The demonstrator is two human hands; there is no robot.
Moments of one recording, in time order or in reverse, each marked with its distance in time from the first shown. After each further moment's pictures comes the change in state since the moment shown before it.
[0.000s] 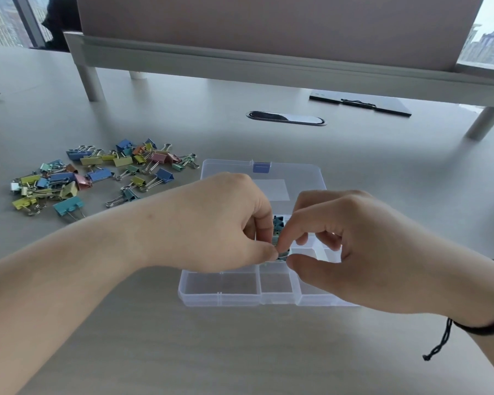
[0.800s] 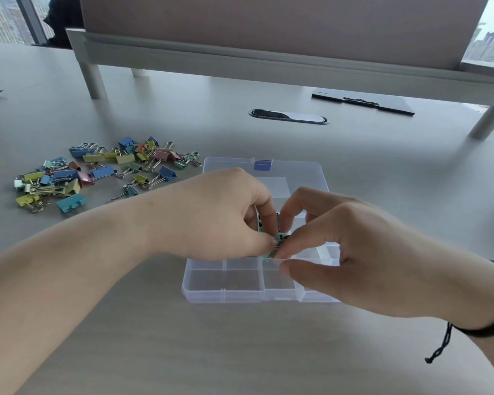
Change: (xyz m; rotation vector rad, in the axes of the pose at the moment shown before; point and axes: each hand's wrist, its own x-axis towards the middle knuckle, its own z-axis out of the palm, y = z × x) left_hand 0.006 -0.008 -0.001 -0.074 -0.017 -0.068; right_hand 0.001 -0.001 0.005 0.045 -0.064 -0.025
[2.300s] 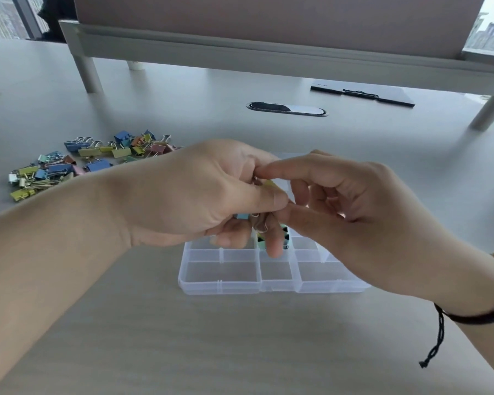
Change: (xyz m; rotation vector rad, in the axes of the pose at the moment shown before) left_hand -0.008 0.005 -0.006 -0.728 -0.100 -0.055; right_hand 0.006 0.000 0.004 0.323 0.371 -0.073
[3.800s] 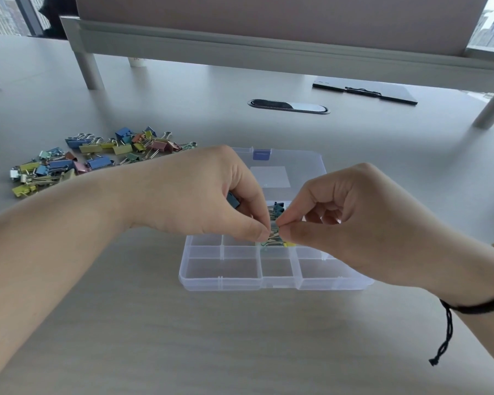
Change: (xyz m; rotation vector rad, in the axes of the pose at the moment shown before) left_hand 0.002 -0.003 -0.014 0.695 0.020 0.151; right_hand 0.002 0.001 -0.003 -0.032 -0.128 0.205
